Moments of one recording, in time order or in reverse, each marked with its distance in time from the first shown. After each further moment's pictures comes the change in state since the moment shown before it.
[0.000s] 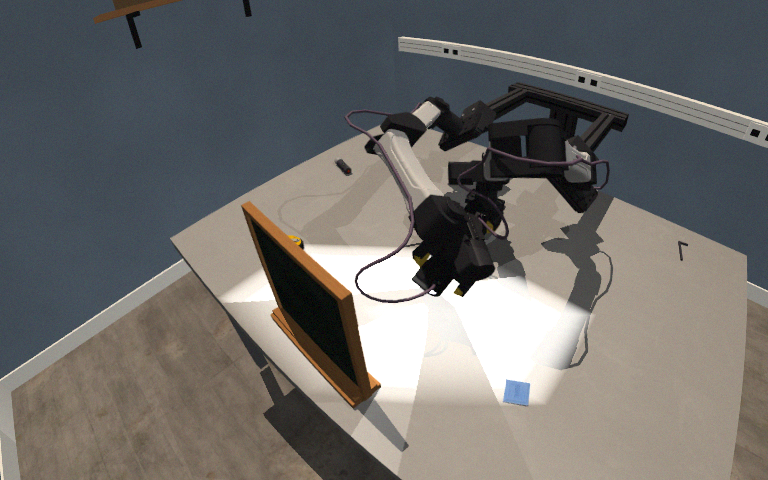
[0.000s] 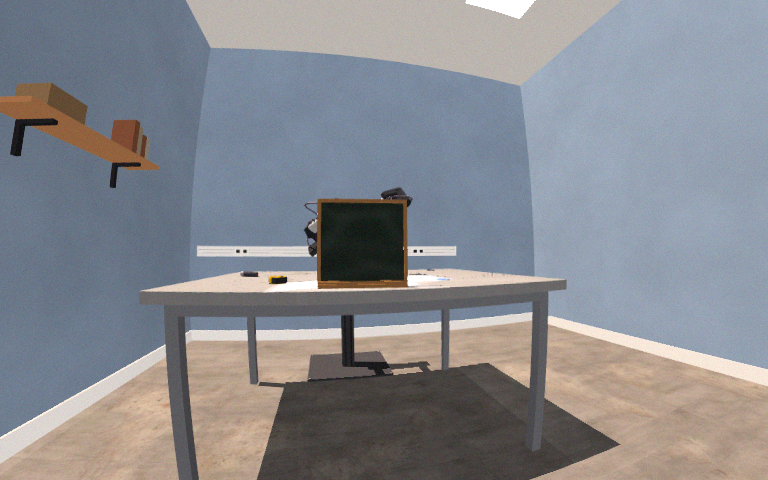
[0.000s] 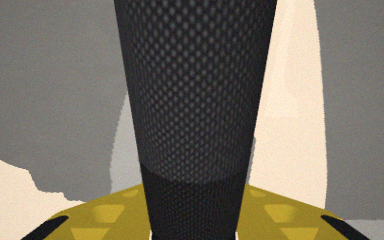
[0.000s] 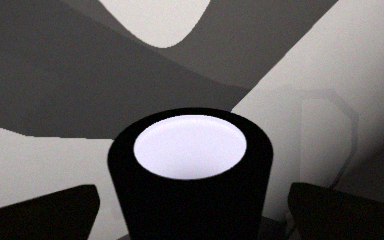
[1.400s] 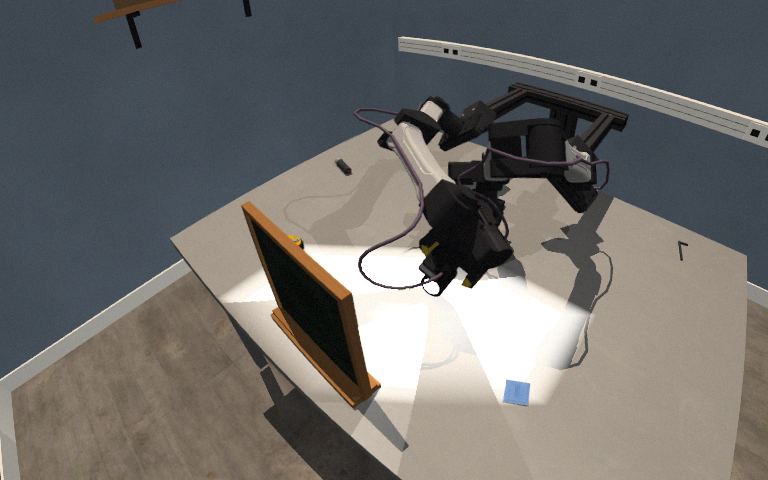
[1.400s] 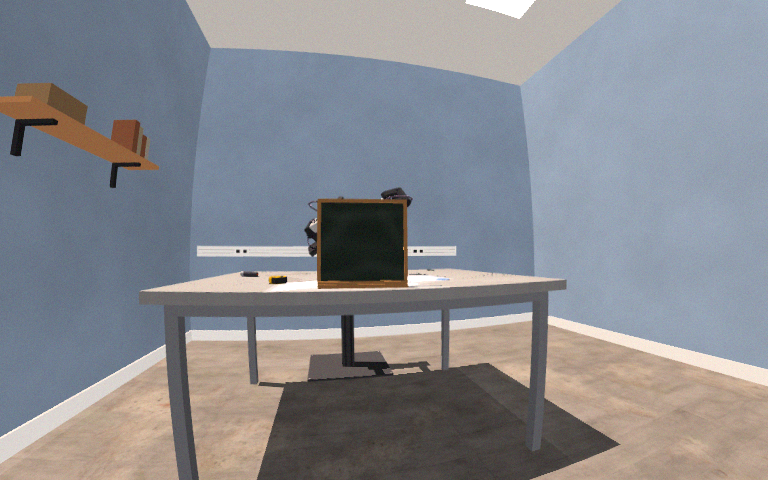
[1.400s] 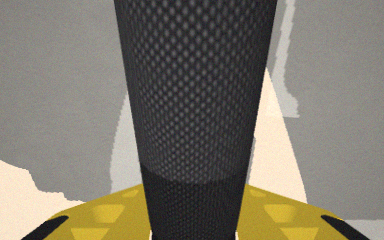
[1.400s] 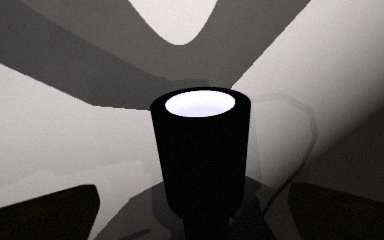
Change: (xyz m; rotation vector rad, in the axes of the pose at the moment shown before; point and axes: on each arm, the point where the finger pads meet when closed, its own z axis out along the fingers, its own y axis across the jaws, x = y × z) left arm 0.000 0.000 0.000 0.000 0.000 0.000; right arm 0.000 0.006 -0.043 -0.016 -0.010 0.028
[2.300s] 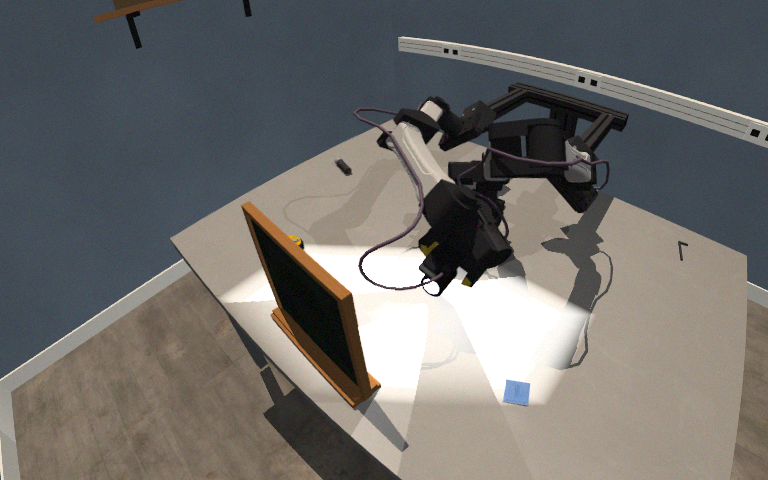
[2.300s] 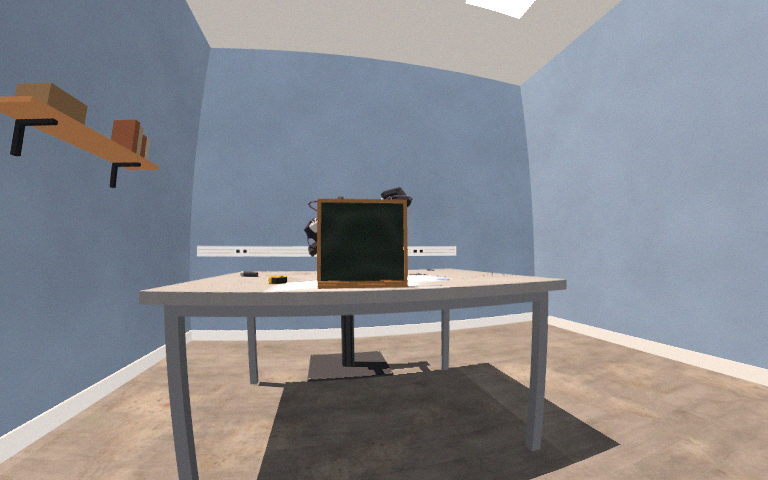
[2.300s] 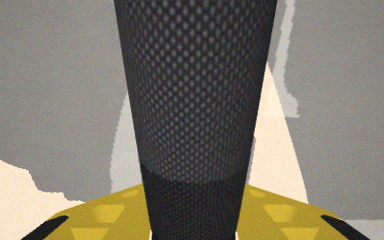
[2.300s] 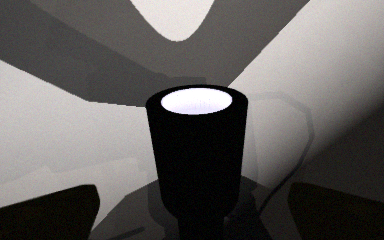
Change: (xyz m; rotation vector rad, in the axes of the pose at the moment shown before) left arm 0.000 0.000 0.000 0.000 0.000 0.000; right arm 0.002 -0.003 0.001 0.006 0.005 -0.023
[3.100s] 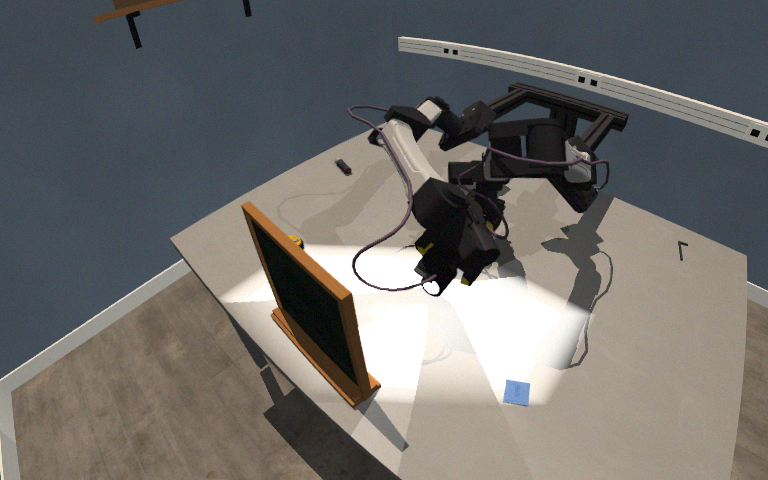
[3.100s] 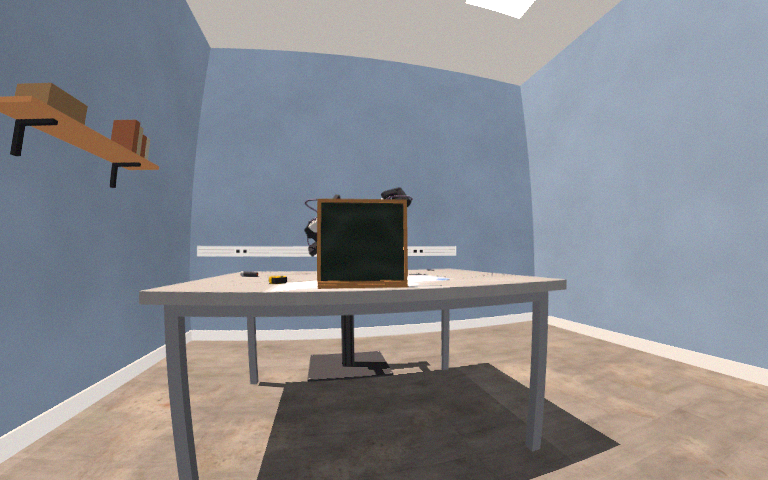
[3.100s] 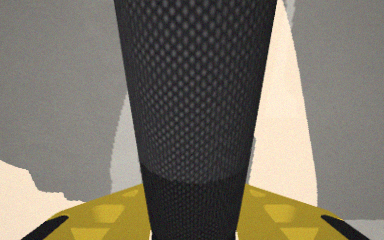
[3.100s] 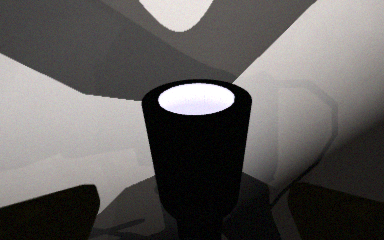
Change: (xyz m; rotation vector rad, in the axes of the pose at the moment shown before) left arm 0.000 0.000 0.000 0.000 0.000 0.000; right arm 0.001 -0.003 0.004 -0.062 0.061 -0.012
